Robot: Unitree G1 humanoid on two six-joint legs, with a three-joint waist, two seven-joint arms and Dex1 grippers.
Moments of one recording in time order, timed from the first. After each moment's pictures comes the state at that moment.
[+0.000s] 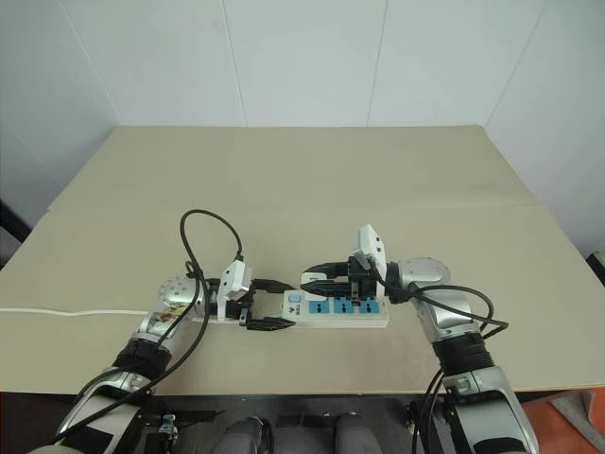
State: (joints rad) left arm -0.54 0.38 -0.20 0.51 -0.24 -0.17 -1.37; right arm -0.58 -0.46 0.14 0.23 0.41 0.20 1.31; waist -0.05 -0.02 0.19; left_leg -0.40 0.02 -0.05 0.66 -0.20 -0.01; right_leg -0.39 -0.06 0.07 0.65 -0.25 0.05
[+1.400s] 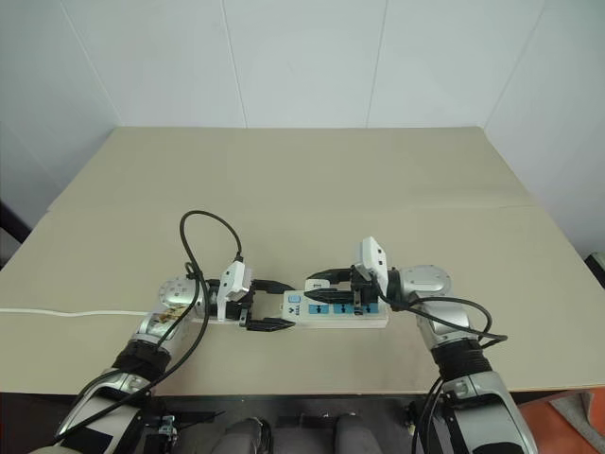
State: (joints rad) left arm -0.54 0.38 -0.20 0.51 -0.24 -0.17 -1.37; right arm -0.54 -0.45 0.17 0.32 0.36 0.02 1.33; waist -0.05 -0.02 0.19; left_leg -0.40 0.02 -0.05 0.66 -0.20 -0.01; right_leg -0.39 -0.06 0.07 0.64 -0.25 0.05
